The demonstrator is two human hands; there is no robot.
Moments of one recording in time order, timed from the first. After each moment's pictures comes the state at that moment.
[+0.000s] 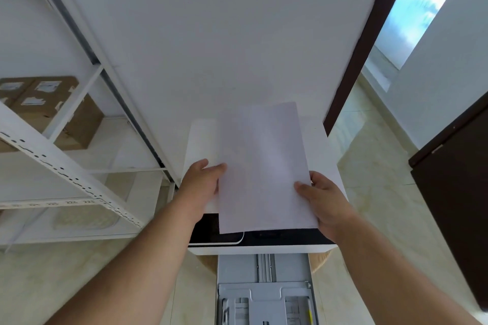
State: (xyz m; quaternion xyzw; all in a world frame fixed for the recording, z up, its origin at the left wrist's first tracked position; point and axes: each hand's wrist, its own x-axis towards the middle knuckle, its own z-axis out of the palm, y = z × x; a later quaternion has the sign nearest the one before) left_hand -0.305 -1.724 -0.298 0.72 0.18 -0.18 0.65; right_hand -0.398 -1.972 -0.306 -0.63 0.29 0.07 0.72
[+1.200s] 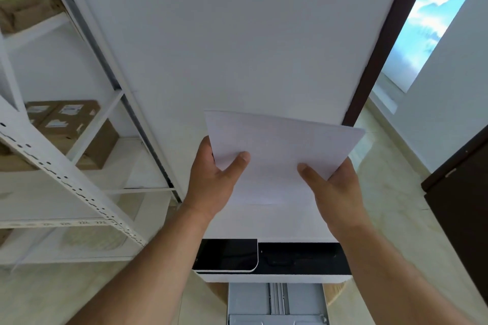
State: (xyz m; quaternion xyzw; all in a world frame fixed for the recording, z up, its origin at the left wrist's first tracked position) left_hand -0.304 -1.724 -0.215 0.76 -0.08 0.05 0.65; right_hand -0.373 -1.940 -0.225 -0.72 0.16 -0.17 0.65
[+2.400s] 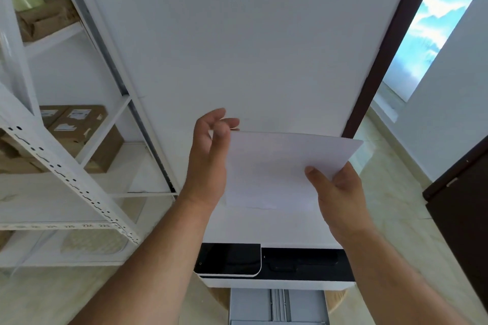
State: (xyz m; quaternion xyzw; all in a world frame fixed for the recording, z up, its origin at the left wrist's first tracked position) left_hand -0.306 -1.725 -0.165 0.68 -0.08 0.06 0.73; right_hand -0.374 -1.933 -0.215 -0.71 0.14 -0.18 0.67
